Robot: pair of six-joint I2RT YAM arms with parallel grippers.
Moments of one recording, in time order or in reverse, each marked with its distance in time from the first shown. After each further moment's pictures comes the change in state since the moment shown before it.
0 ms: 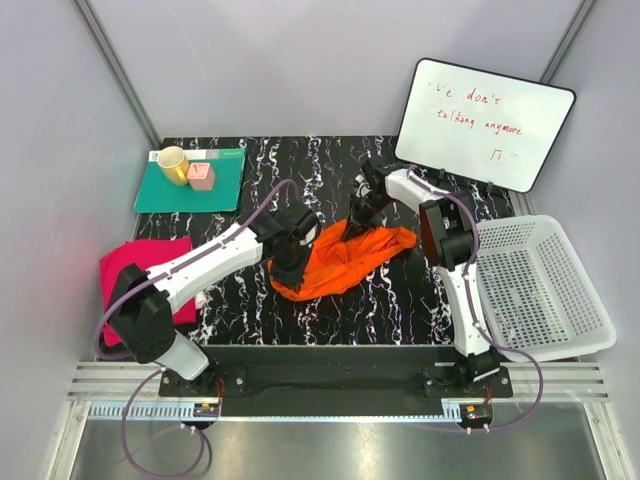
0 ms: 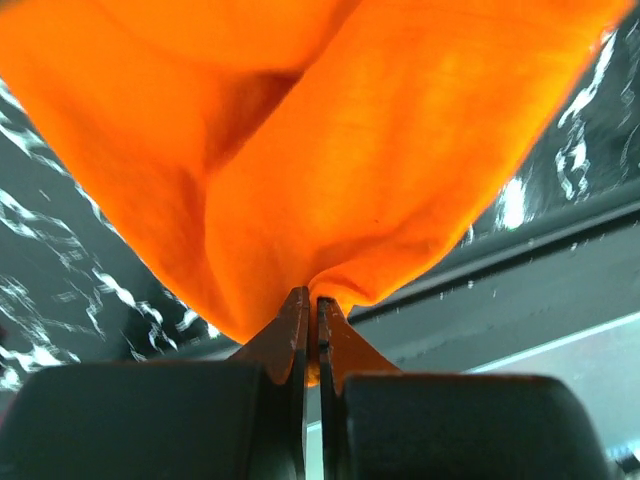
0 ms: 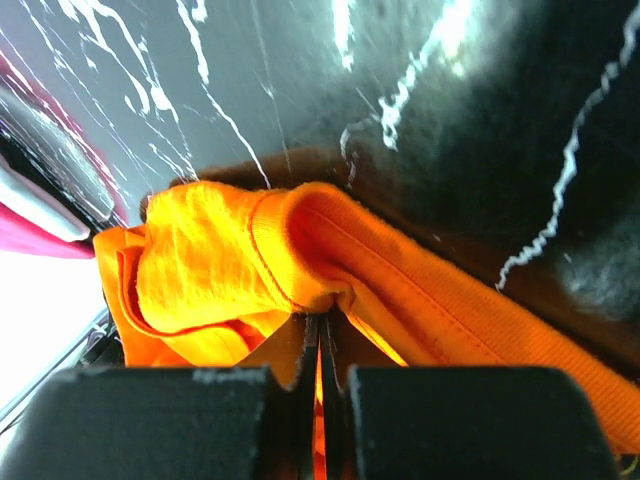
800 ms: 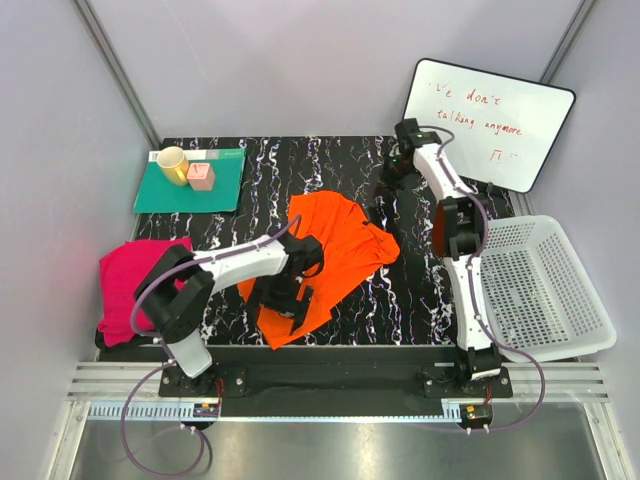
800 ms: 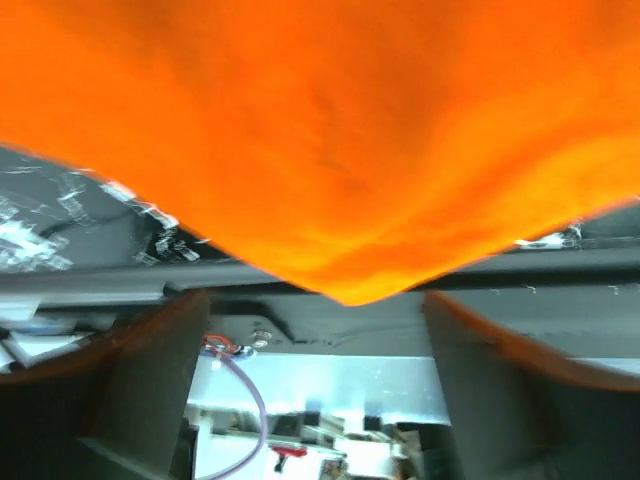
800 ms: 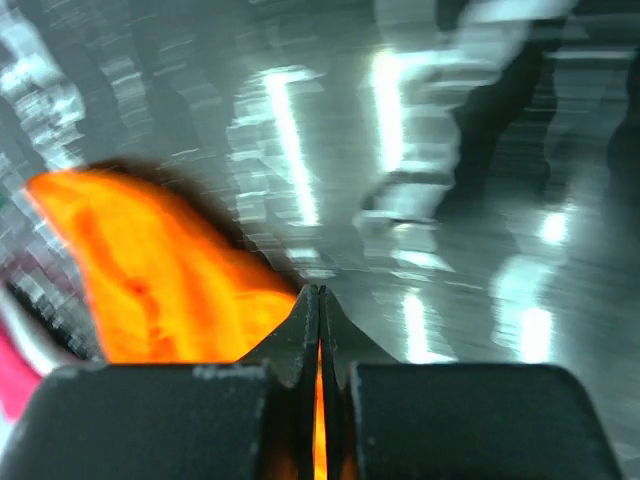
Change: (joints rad) left arm -0.050 0.166 -0.167 -0.139 -0.046 -0.109; right arm -0.158 0.190 0.552 -0.153 0.242 0.021
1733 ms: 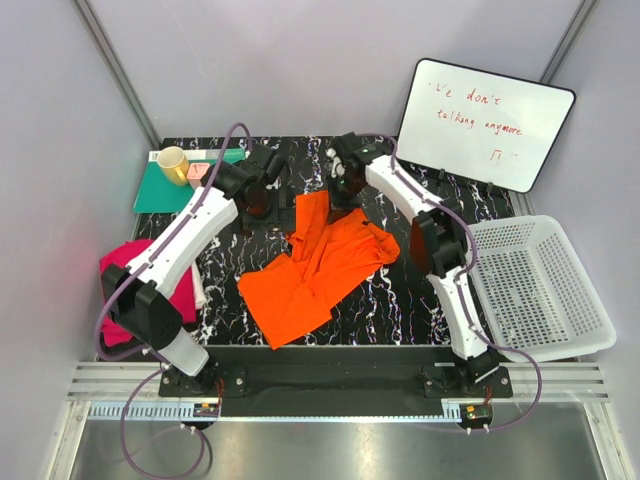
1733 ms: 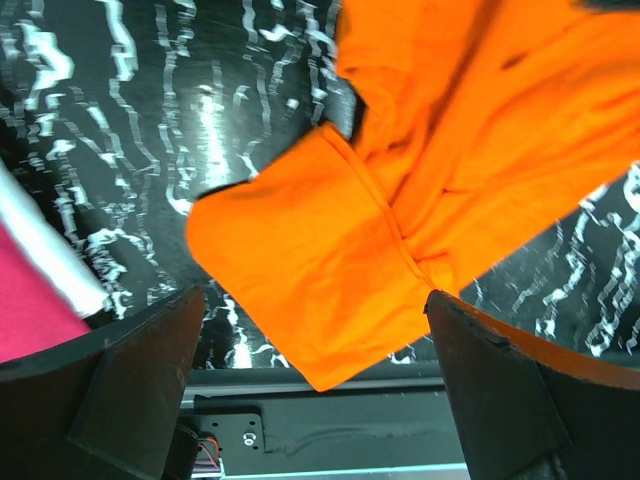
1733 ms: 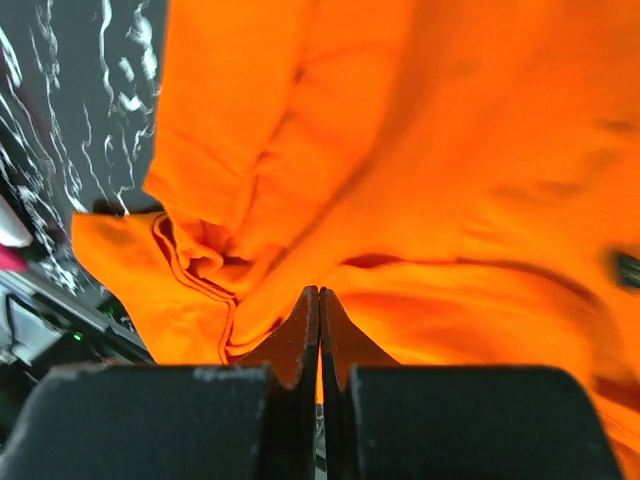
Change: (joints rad) left arm 0.291 -0.107 0.531 -0.042 -0.168 0.068; right arm 0.263 -0.227 -0.249 -0.011 0.000 -0.143
